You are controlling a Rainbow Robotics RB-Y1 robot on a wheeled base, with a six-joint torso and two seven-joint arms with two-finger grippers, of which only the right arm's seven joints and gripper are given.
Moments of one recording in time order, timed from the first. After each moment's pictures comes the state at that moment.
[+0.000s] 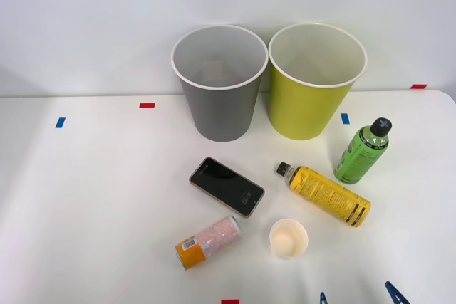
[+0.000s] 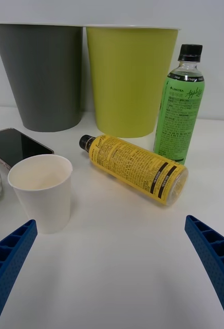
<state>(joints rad) 1.06 -0.31 0.39 -1.96 -0.07 -0.67 1.69</state>
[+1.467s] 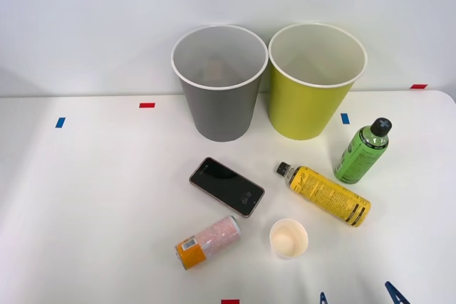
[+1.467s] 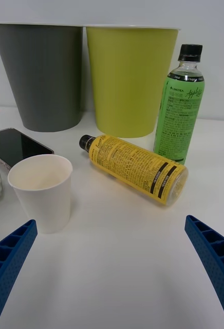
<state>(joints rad) 1.06 -0.31 0.39 -1.96 -0.07 -0.67 1.69</state>
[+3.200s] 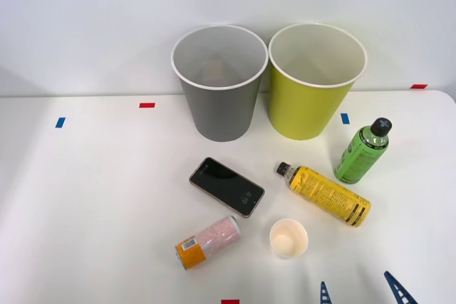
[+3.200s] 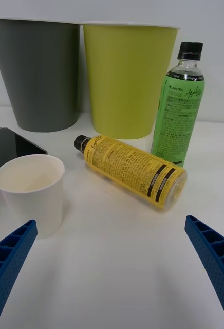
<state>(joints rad) 0.99 -0.29 0.36 -1.92 -0.08 -0.66 1.69</state>
